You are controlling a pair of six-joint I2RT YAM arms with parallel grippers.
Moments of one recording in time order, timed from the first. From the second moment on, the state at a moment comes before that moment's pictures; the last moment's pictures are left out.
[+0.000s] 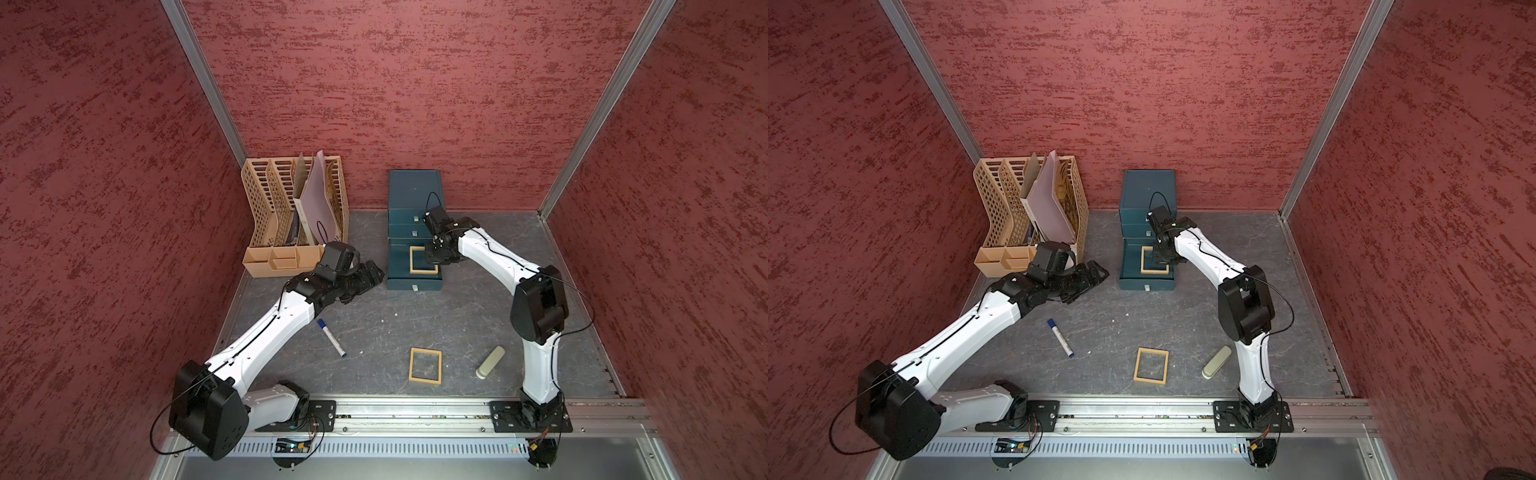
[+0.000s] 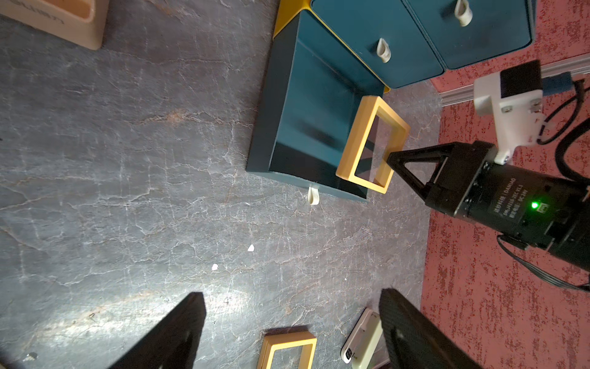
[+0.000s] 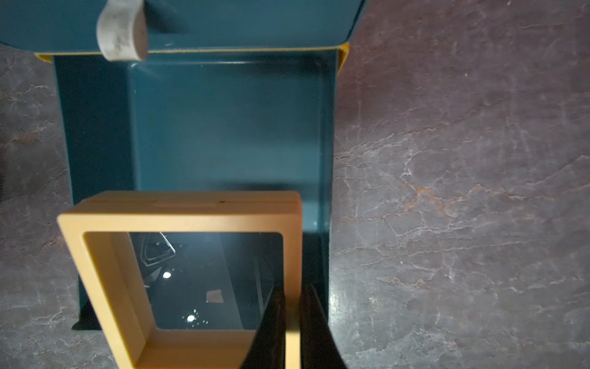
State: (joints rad) left arm -0.47 1.23 0.99 -0.57 0.18 -0.90; right arm 0.50 2.05 1.83 -0.97 0.13 0.51
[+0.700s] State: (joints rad) left arm -0.50 1.23 1.00 -0.57 0.18 -0.92; right arm 0.49 2.18 1.86 -0.97 0.16 0.51
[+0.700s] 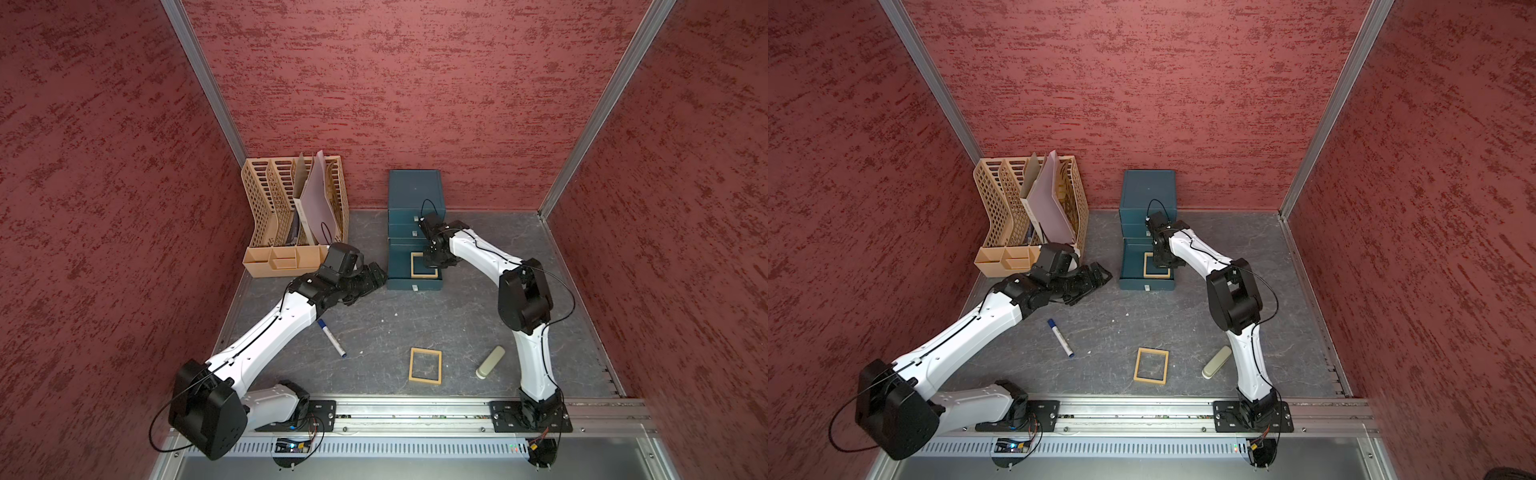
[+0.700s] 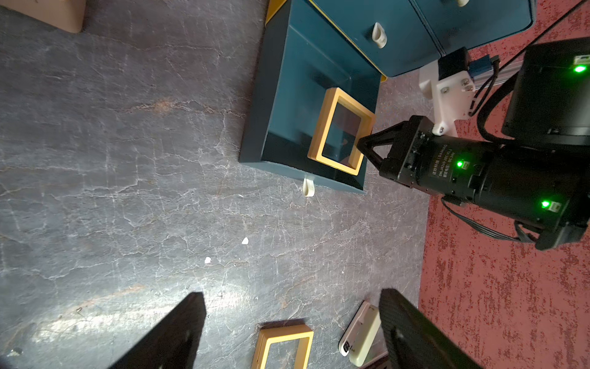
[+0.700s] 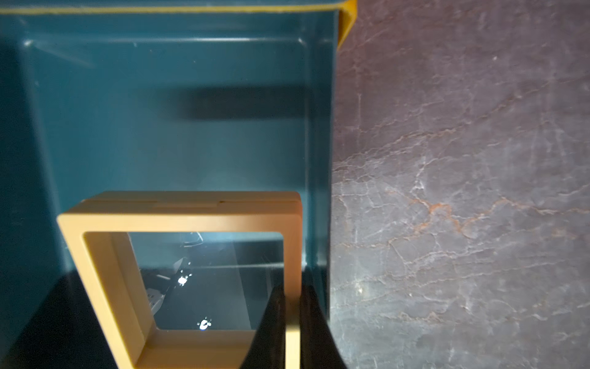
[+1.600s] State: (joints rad) left arm -0.50 1.23 1.00 -0.57 0.18 -0.92; right arm 0.49 2.26 1.94 -0.98 0.14 0.51
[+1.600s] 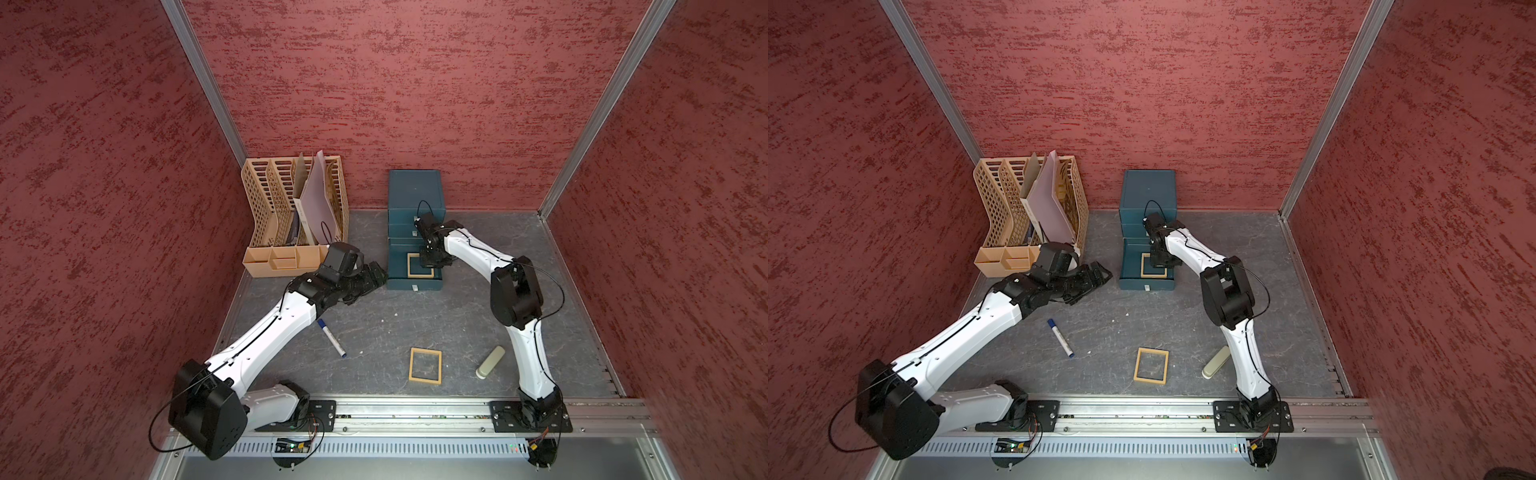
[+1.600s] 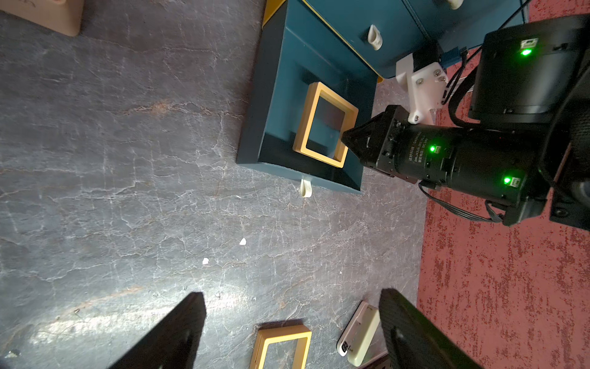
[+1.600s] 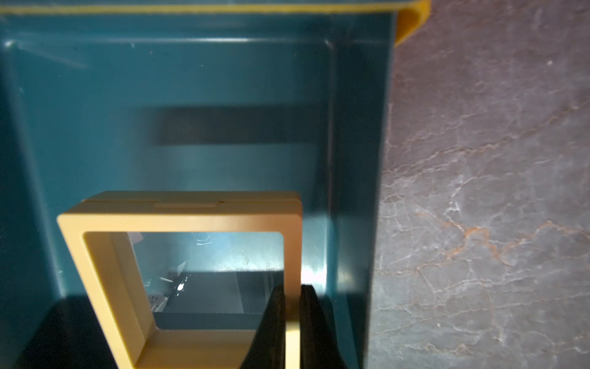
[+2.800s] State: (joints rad) left arm -0.50 1.23 1.02 -0.58 0.17 -0.92; right arm 0.49 2.21 1.97 -0.97 0.09 0.52
